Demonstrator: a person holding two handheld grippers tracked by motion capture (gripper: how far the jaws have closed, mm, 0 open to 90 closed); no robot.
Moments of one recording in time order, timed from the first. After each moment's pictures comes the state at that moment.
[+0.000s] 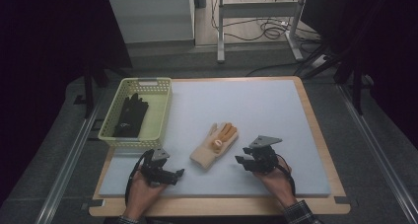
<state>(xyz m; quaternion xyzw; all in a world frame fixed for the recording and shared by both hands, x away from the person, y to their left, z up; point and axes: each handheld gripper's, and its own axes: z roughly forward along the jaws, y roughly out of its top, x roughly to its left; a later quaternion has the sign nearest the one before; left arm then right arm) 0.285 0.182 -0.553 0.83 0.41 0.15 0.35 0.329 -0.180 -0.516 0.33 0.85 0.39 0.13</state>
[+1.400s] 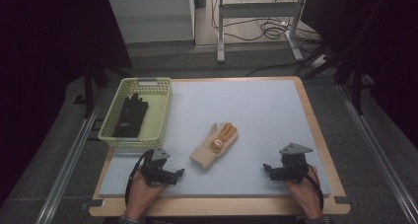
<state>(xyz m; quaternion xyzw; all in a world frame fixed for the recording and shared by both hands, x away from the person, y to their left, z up) 0.286 0.182 -0.553 0.83 0.41 0.15 0.35 0.317 -0.264 -0.533 0.40 0.83 0.33 0.20</state>
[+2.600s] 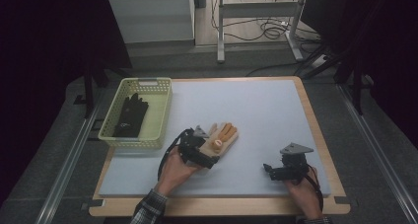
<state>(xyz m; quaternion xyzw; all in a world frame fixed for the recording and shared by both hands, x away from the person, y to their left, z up) 0.350 0.066 -0.511 0.87 0.36 0.09 0.32 0.317 -0.265 -0.533 0.40 0.83 0.34 0.20</state>
